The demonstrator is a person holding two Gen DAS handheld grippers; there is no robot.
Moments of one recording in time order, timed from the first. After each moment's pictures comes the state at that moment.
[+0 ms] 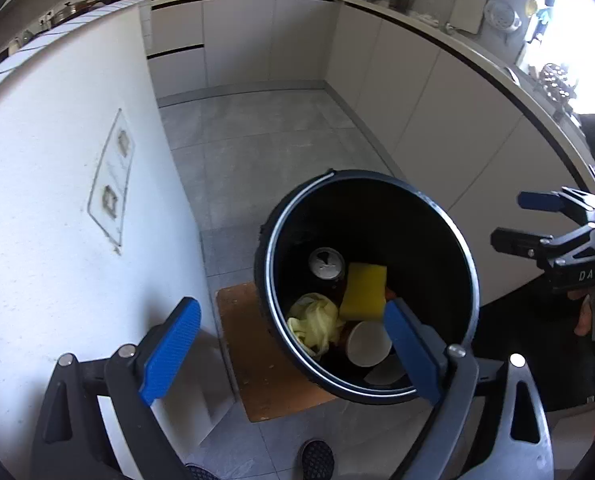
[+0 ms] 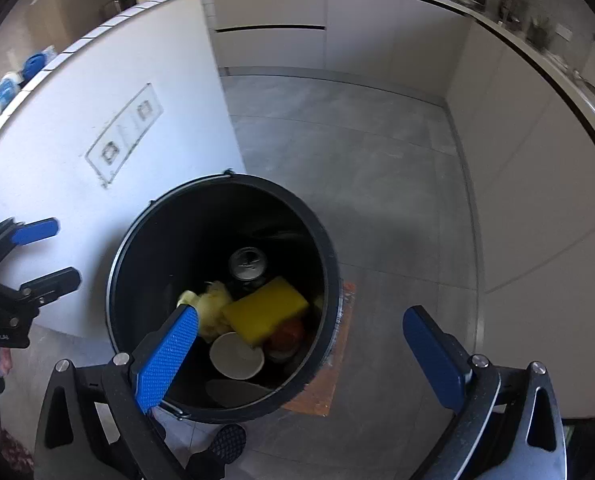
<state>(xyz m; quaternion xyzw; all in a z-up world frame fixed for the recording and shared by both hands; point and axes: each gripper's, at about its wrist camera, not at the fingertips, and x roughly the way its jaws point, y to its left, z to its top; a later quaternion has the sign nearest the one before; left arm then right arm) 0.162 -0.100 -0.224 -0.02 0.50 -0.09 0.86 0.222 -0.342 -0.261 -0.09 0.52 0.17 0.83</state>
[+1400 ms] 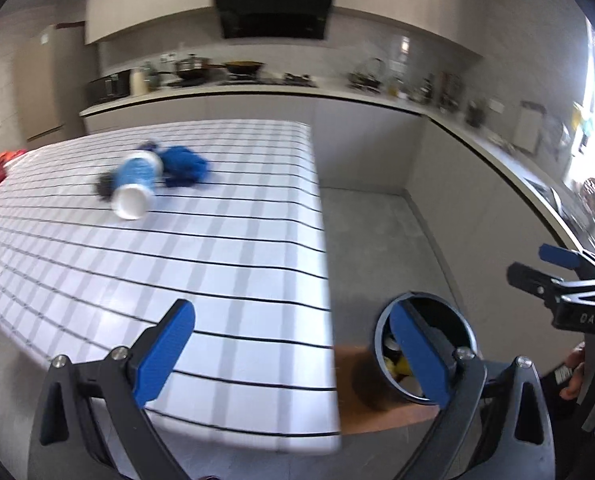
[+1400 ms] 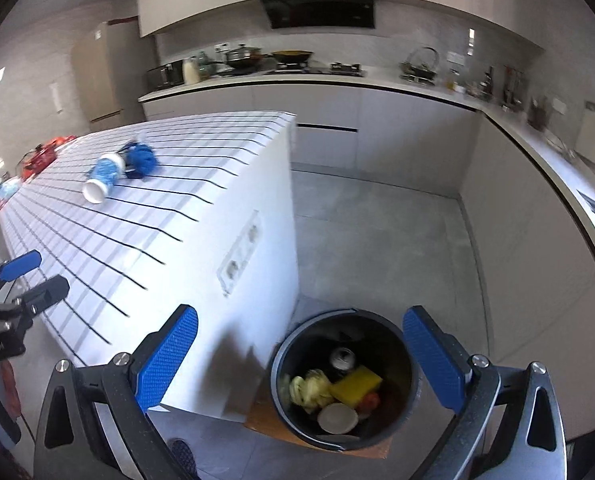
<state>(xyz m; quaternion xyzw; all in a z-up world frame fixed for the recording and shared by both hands) 0.058 0.045 -0.060 -0.07 0.35 0.08 0.93 0.135 -0.209 -0.073 -0.07 0.37 0.22 0.90</state>
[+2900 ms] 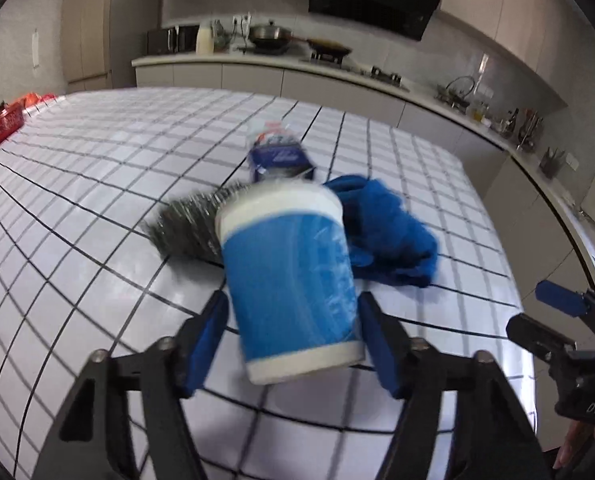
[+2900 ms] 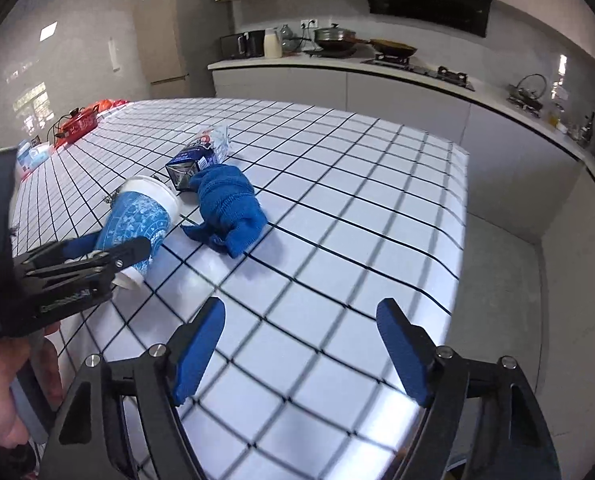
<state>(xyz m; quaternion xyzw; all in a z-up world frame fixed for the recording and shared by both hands) 0.204 0.277 -0.118 -0.15 0.38 0.16 0.90 0.276 0.082 -0.107 -0.12 0.39 0.34 0.85</state>
